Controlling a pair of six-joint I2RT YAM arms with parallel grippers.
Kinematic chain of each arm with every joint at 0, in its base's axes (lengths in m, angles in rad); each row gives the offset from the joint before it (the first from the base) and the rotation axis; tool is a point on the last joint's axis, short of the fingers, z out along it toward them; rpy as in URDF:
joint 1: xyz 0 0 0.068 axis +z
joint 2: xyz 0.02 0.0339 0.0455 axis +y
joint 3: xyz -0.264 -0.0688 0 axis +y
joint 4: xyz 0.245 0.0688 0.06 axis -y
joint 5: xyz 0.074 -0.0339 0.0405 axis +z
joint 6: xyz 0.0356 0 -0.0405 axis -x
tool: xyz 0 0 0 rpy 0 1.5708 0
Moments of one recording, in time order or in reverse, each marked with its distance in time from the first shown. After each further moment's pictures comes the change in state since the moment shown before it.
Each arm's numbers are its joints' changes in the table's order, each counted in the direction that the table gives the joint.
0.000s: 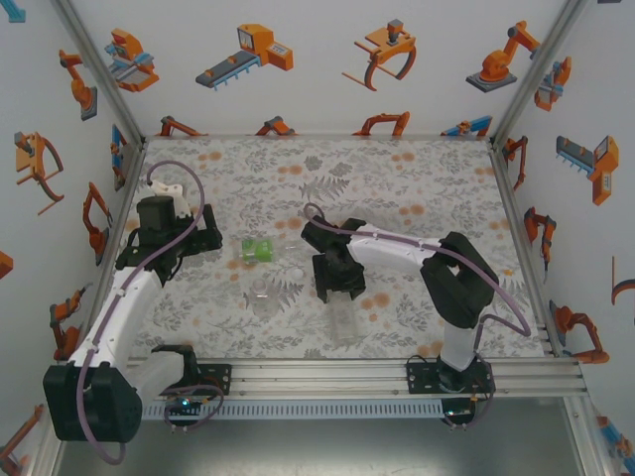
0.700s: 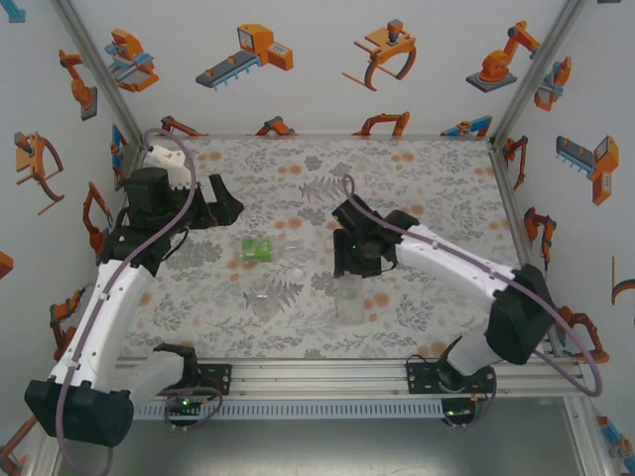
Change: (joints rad) left arm -0.145 -0.004 -0.307 -0.074 -0.219 0.087; right arm -0.101 -0.381 0.063 0.013 -0.035 0.001
